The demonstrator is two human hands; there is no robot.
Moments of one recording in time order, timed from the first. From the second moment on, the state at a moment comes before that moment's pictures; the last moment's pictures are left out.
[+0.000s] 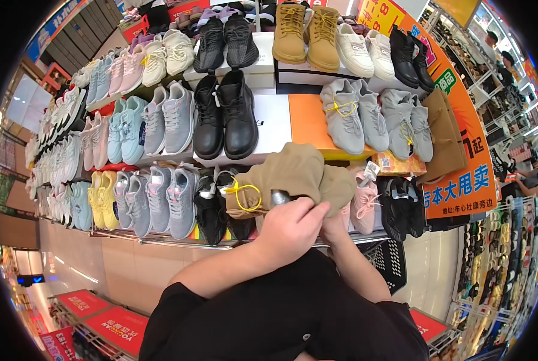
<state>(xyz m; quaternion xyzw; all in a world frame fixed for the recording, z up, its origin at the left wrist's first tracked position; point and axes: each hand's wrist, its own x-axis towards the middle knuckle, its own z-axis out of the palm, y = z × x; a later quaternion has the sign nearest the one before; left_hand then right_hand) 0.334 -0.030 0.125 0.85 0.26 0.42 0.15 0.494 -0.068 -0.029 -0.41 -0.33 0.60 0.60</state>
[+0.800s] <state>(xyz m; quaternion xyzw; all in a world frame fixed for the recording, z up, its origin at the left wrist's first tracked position) 0.236 -0.007 0.066 0.42 0.39 0.39 0.72 0.506 -0.069 -0.045 -0.26 -0.08 0.74 0.62</state>
